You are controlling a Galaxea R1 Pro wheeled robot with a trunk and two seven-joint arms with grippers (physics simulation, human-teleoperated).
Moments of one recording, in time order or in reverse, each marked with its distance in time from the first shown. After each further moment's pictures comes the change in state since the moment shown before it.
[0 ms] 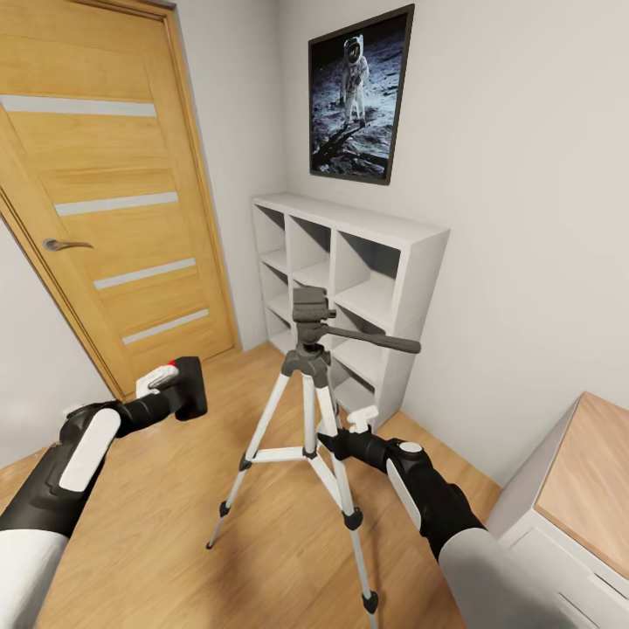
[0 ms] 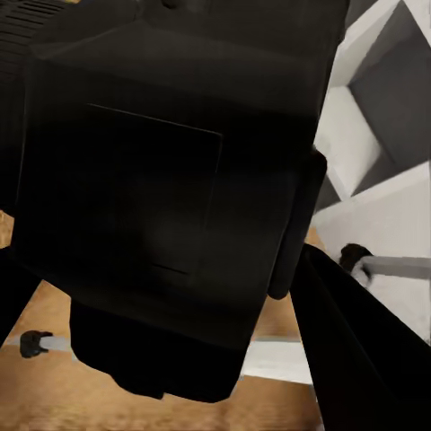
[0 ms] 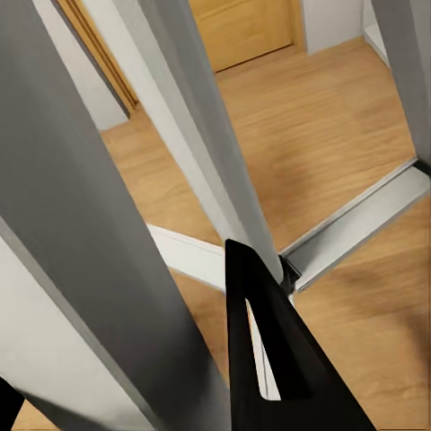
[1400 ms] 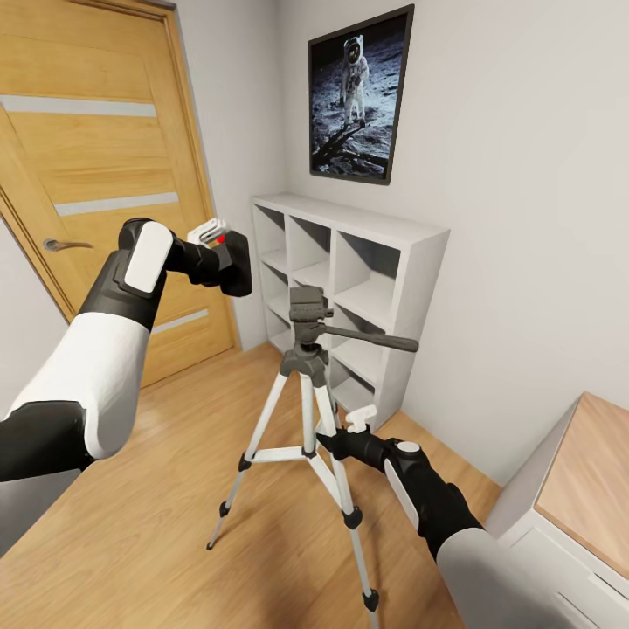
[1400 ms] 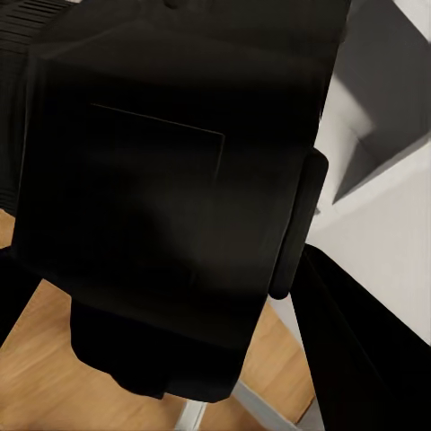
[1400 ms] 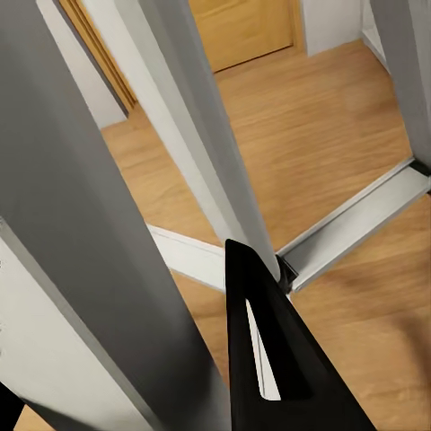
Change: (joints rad) left arm -0.794 -0.262 -0.010 0.380 -0.125 0.258 0.198; right arm 0.000 0.009 -0.001 -0.004 0.023 -0.001 -0.005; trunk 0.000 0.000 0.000
